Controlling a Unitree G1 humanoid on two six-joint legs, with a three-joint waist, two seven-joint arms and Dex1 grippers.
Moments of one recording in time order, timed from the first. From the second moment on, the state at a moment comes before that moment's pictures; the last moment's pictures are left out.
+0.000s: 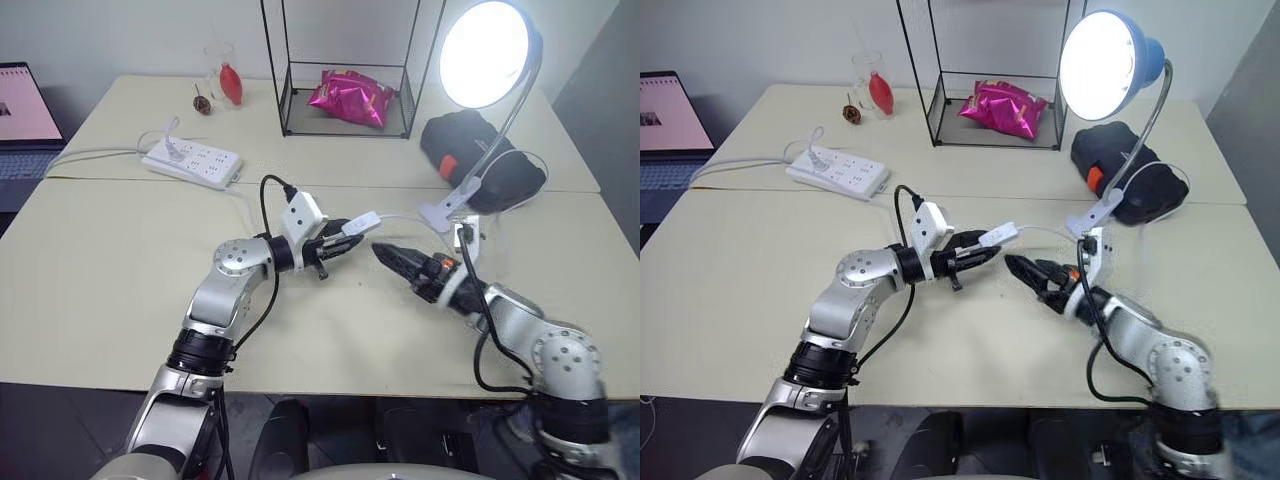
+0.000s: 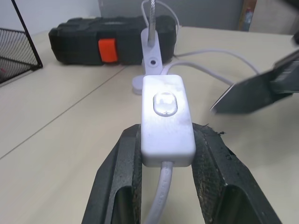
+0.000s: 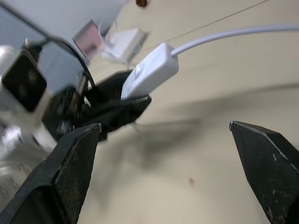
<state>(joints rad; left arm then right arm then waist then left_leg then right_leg) -0.52 0.34 -0.17 0.11 -0.18 0.23 -0.85 -0.18 -0.48 -0.05 -0.50 1.14 0.90 0.09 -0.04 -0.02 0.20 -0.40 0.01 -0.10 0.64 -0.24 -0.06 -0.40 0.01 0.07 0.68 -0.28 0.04</state>
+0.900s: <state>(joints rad) -0.53 0.33 -0.26 0.37 -0.02 0.04 -0.84 -0.25 -0.80 0.12 -0.57 0.57 0.67 0.61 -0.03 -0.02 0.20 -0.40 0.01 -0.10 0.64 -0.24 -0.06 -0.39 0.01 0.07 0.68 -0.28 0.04</state>
